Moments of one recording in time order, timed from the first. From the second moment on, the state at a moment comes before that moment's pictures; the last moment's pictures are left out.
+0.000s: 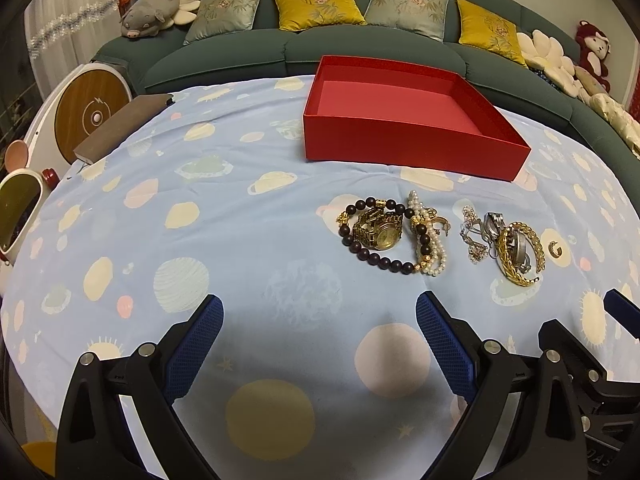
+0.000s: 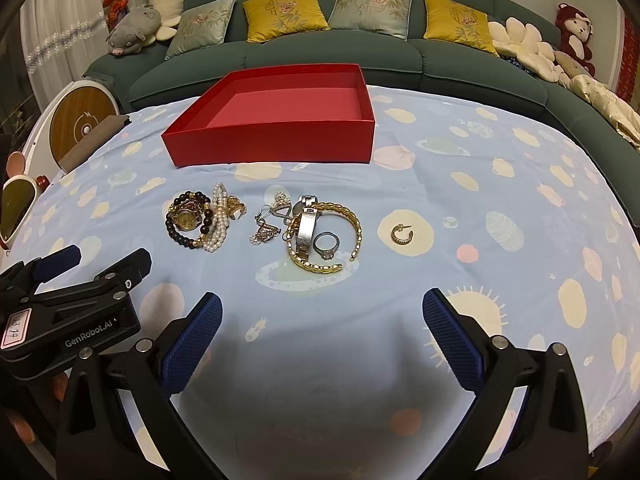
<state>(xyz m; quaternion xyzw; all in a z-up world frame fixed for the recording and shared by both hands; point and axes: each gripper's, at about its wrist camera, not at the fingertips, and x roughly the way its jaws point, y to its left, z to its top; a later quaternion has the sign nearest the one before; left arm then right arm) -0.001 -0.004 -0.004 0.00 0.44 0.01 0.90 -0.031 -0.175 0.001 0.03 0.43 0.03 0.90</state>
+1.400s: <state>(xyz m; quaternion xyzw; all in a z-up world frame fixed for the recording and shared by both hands) 0.041 0.015 -0.018 -0.03 0.46 -0.01 0.89 -0.015 -0.186 -0.003 0.04 0.43 0.01 0.90</state>
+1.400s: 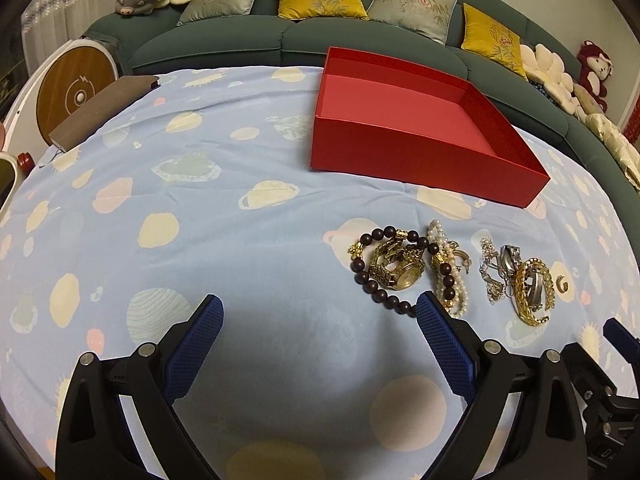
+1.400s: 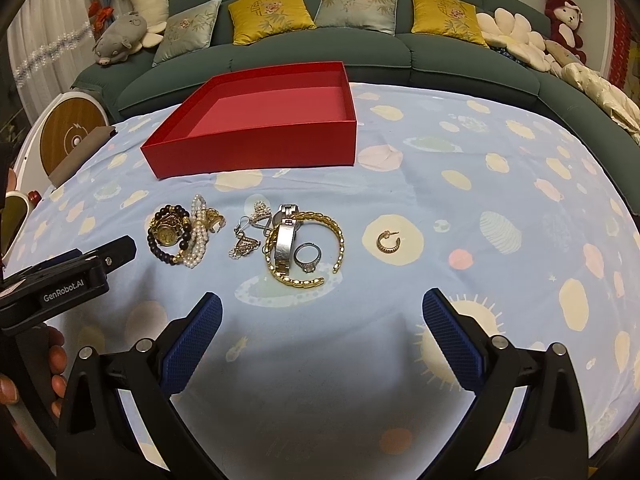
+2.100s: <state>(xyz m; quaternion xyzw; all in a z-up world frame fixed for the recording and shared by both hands) 0.059 -0.009 -0.032 0.02 0.44 -0.04 0.90 0.011 -0.198 -0.013 0.05 0.43 0.01 0.90</state>
